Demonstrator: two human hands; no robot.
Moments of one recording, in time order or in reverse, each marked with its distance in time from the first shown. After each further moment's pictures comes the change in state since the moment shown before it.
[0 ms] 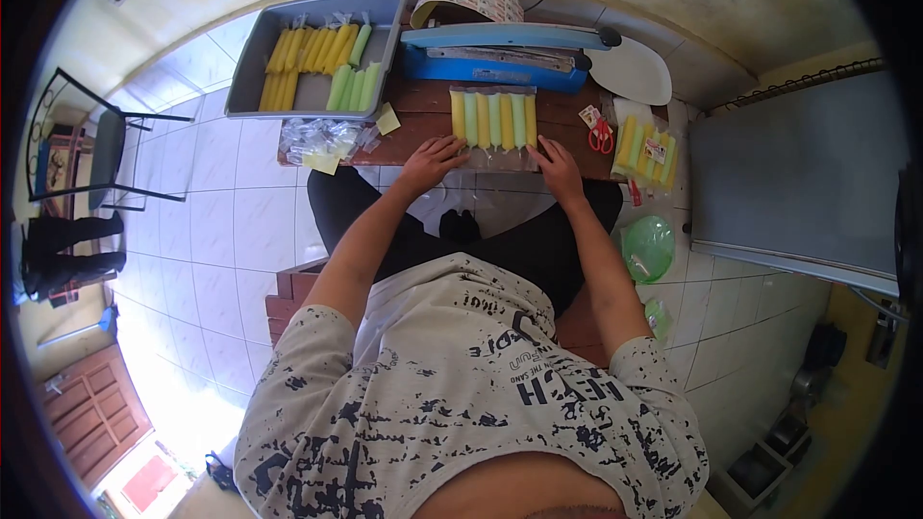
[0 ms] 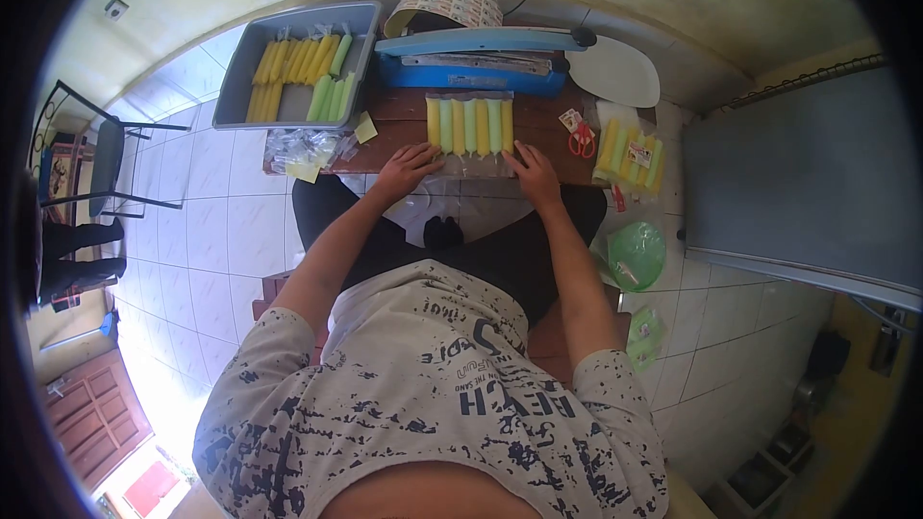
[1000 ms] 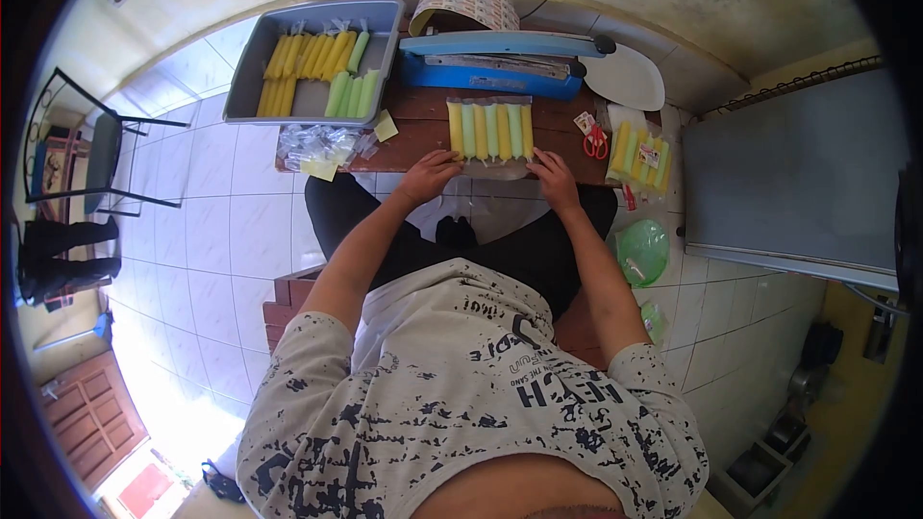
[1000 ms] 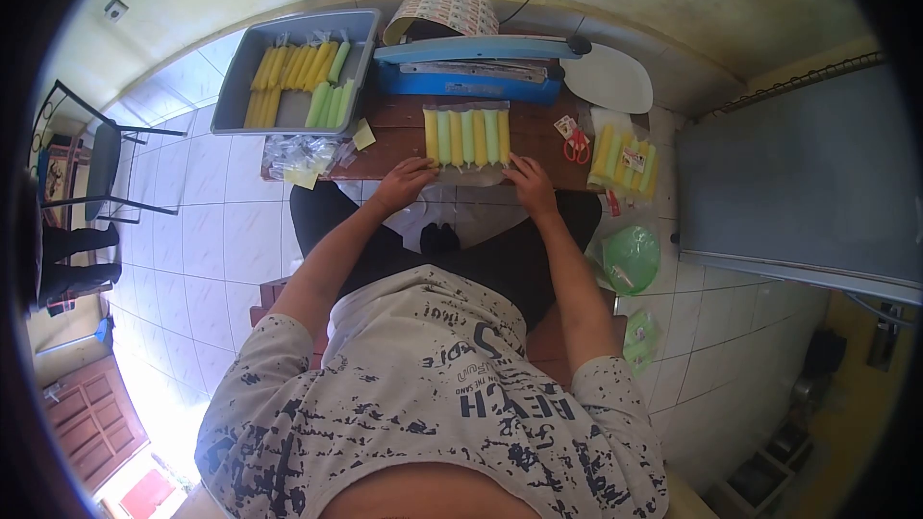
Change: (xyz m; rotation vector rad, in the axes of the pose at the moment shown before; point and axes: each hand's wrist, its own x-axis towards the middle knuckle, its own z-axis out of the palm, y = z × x) left_hand -0.004 0.004 0.007 -0.109 0.089 0.002; right_hand -0.005 -0.004 -0.003 0.180 0.088 0.032
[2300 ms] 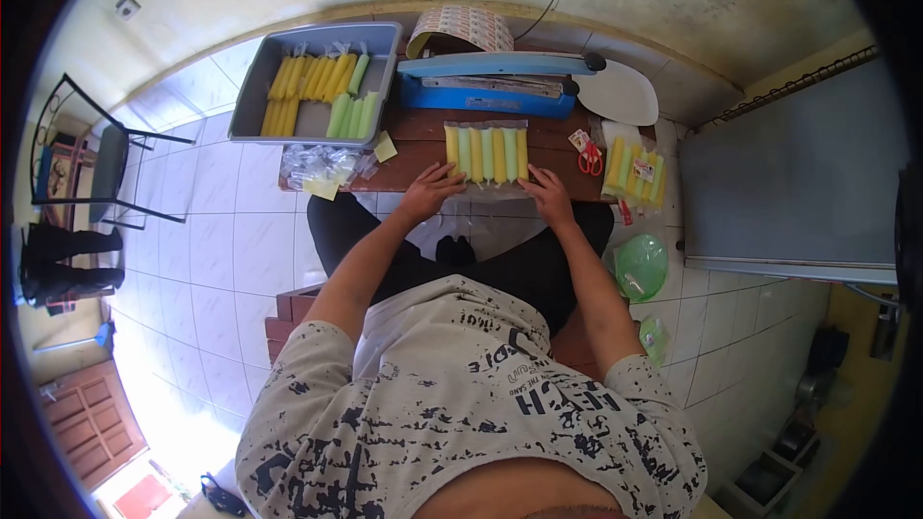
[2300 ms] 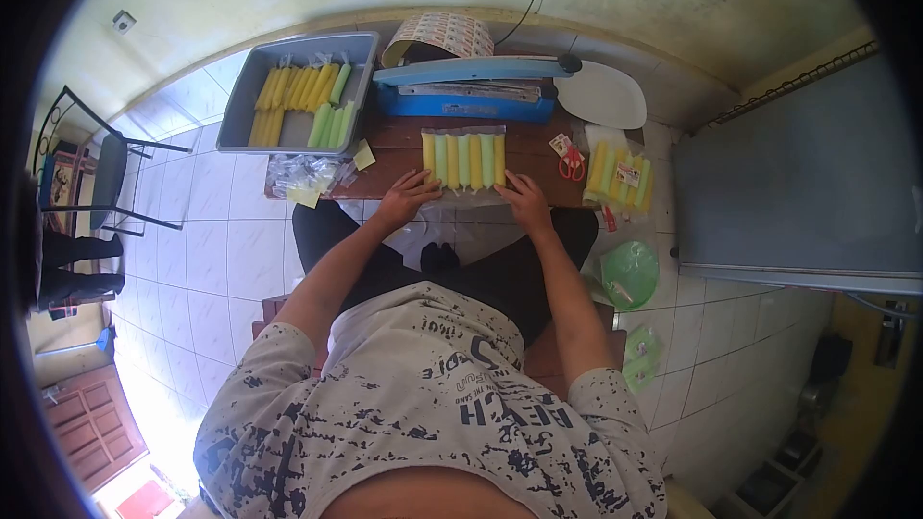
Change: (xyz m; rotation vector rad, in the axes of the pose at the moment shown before) left_hand 0.008 0.006 -0.008 0.004 -0.110 -0.057; right_hand 0.001 -0.003 -0.001 0.032 -0.053 0.059
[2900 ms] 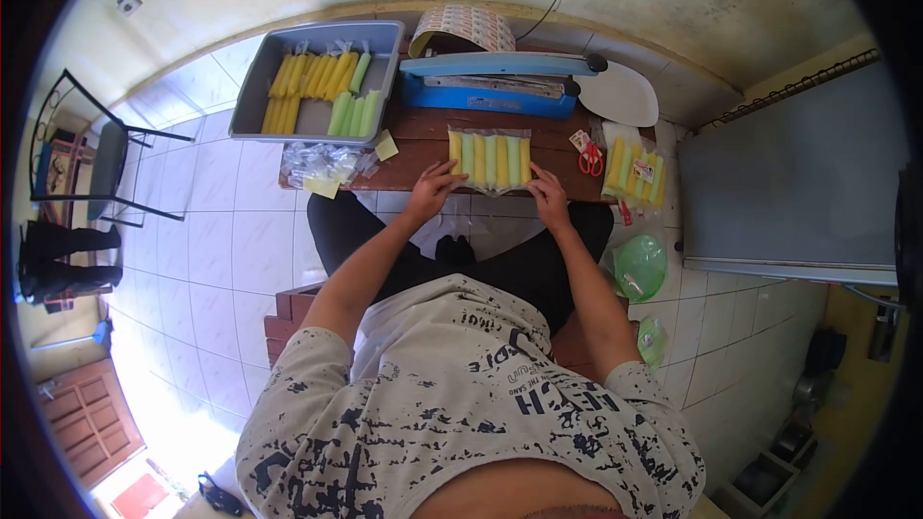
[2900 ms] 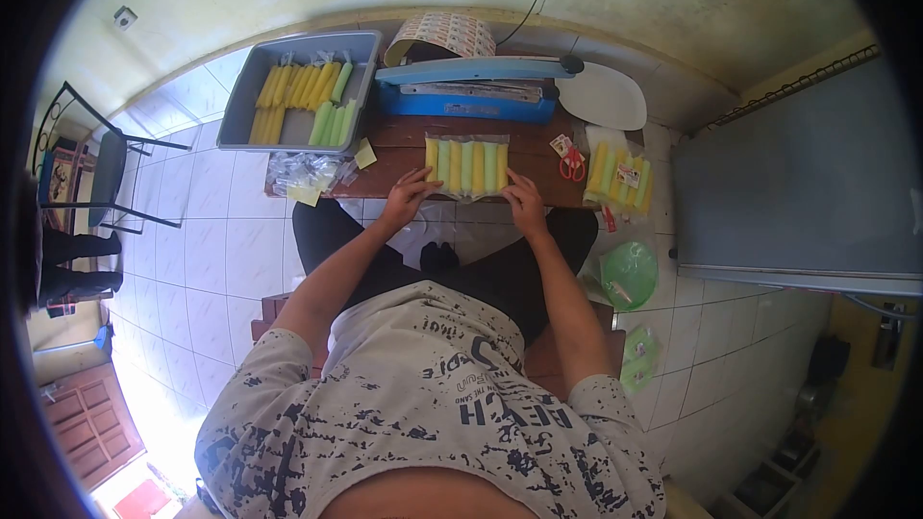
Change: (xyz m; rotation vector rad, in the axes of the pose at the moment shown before) left_hand 0.007 0.018 -0.002 -0.479 0.214 -0.382; right_hand -0.001 -0.008 0.006 0.419 0.091 0.242
